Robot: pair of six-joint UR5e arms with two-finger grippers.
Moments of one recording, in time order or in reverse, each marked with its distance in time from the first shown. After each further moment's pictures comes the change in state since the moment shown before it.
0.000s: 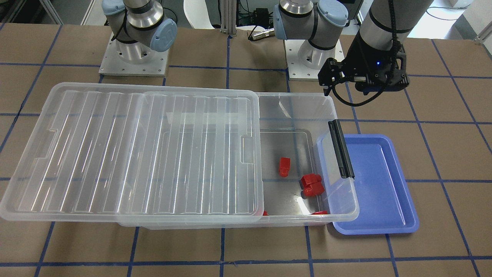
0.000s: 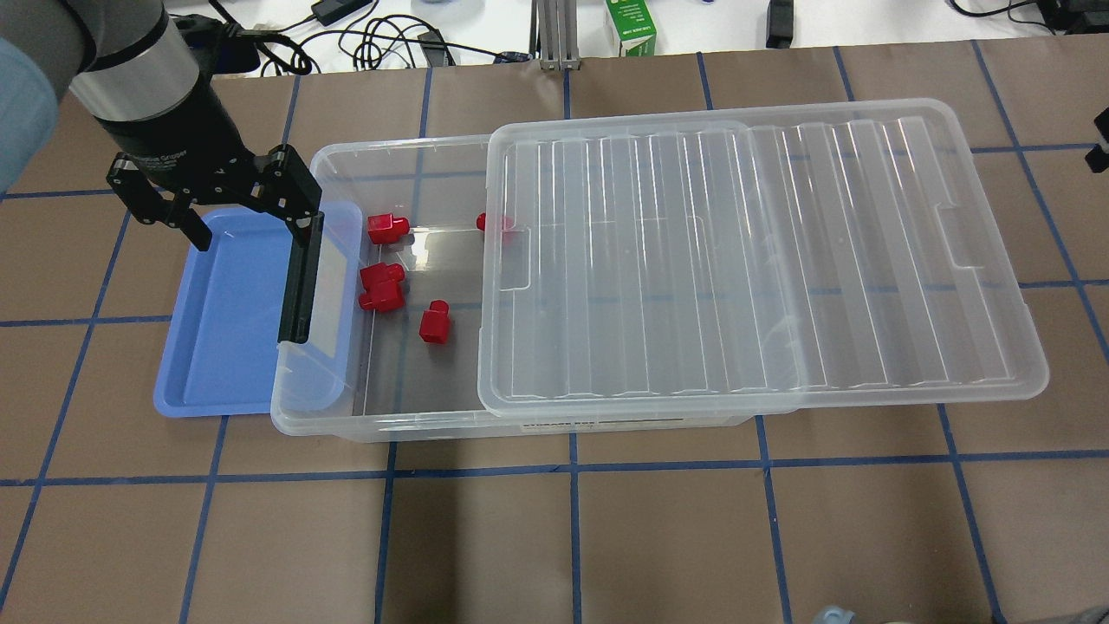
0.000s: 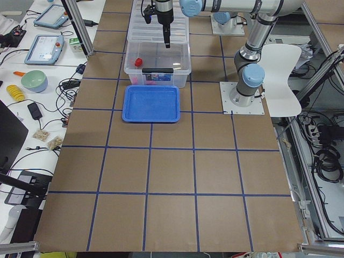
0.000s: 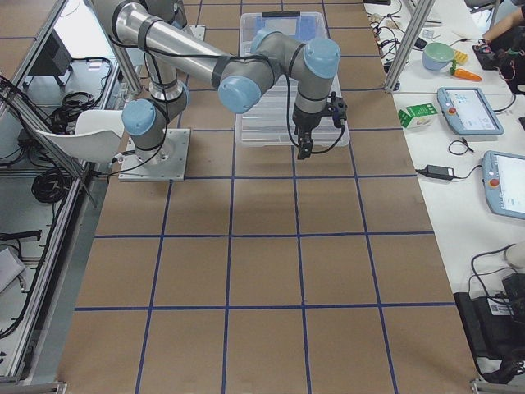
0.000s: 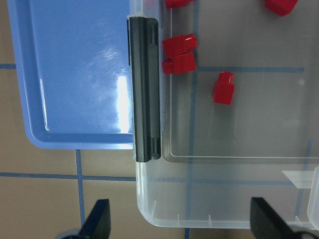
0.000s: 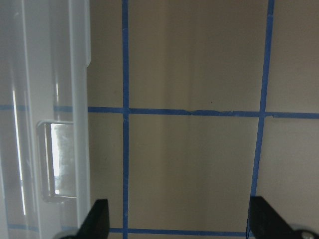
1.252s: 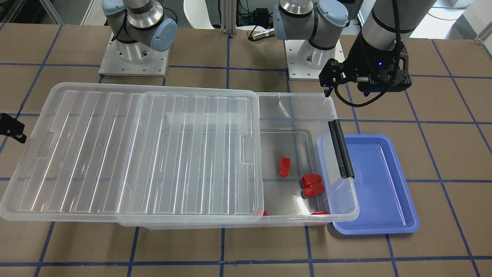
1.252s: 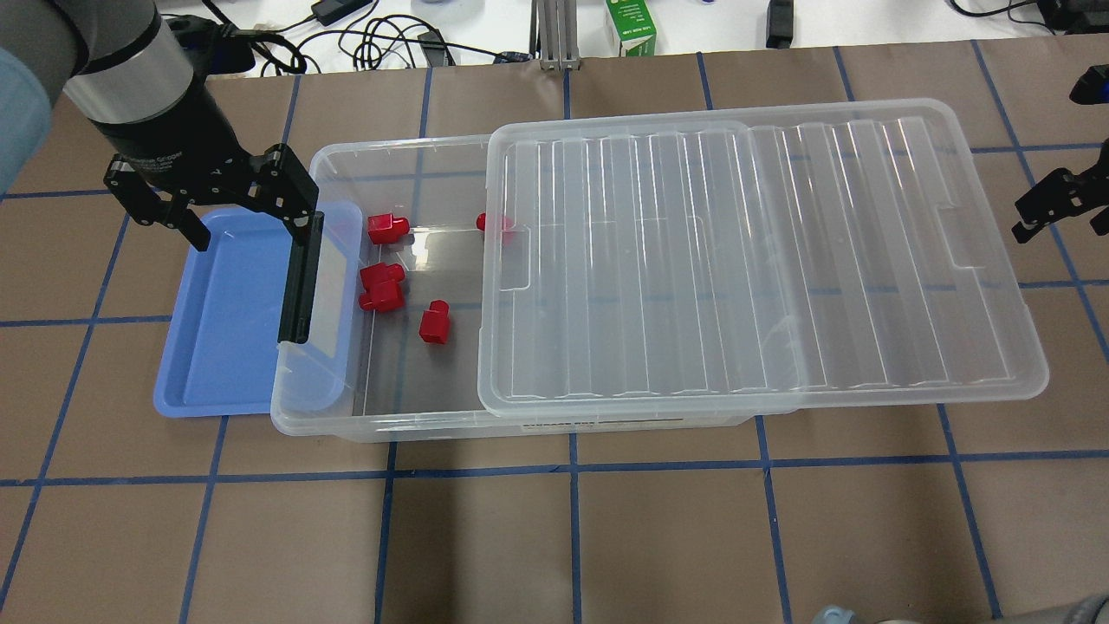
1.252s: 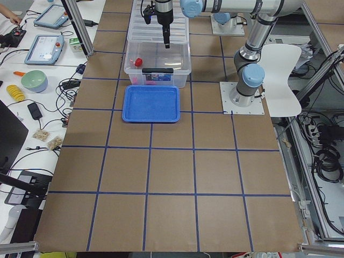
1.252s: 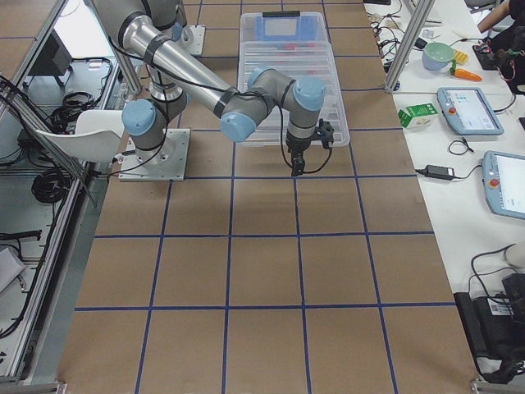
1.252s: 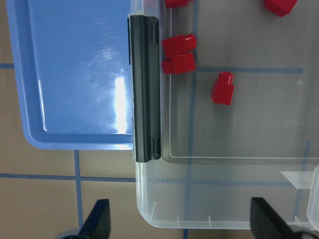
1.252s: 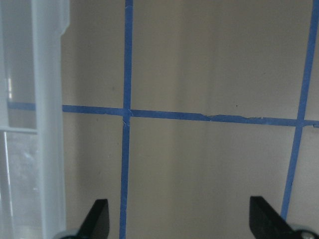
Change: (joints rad) left arm 0.007 -0.002 -0.002 0.013 -0.015 -0.001; right arm 0.019 0.002 0.211 -0.215 0.005 -0.007
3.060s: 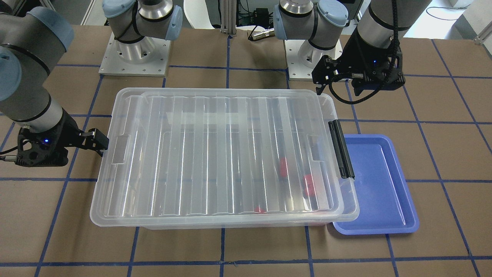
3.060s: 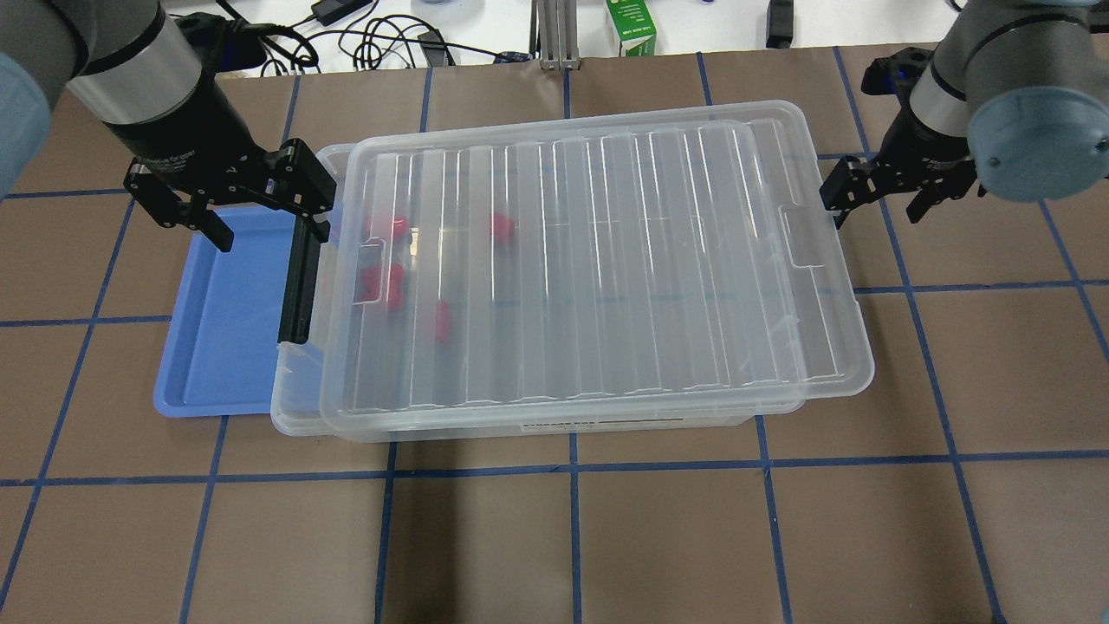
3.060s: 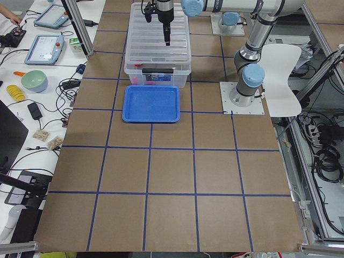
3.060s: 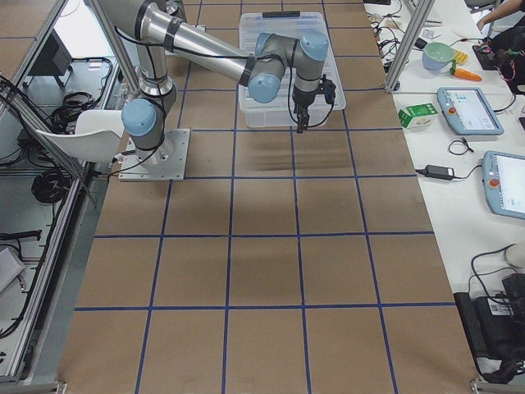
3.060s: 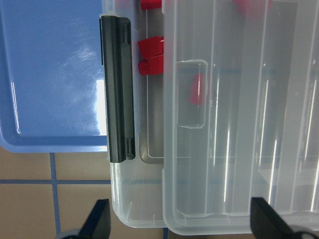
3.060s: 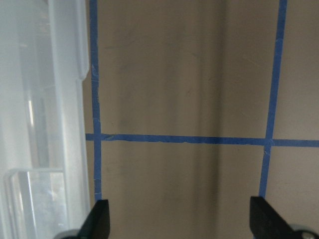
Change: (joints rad) left arm -0.004 0.011 -0.005 0.000 -0.060 -0.001; right arm 0.377 0.003 0.009 -0.032 -0.002 0.405
